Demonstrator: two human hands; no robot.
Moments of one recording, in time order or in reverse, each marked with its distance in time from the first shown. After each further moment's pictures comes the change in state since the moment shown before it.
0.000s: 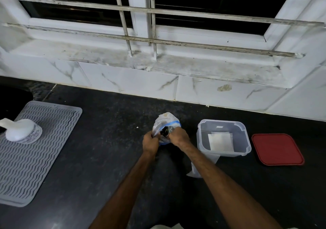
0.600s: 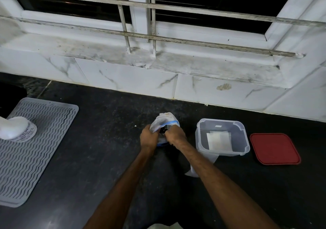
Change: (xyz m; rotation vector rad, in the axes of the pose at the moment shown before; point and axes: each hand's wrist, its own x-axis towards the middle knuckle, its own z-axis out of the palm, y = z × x) left_hand -0.004 0.024 0.000 0.199 0.062 0.125; right_hand 0.004 -0.006 0.005 0.021 0.005 -0.008
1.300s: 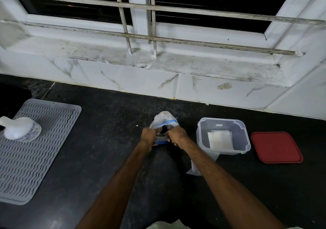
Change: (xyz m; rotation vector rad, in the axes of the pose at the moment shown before) left_hand 0.016 0.007 -0.005 -0.169 -0.174 -0.339; right_hand -0.007 0.004 -0.009 0.137 -0.135 0.073
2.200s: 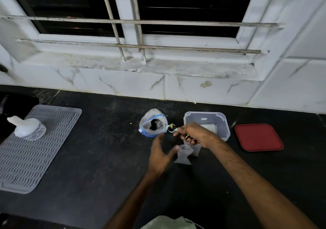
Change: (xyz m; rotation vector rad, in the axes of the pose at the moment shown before) left_hand -0.119 -0.095 0.045 0.166 -0.102 0.585; right_hand -0.089 0.067 -0.113 0.204 -0.278 -0.188
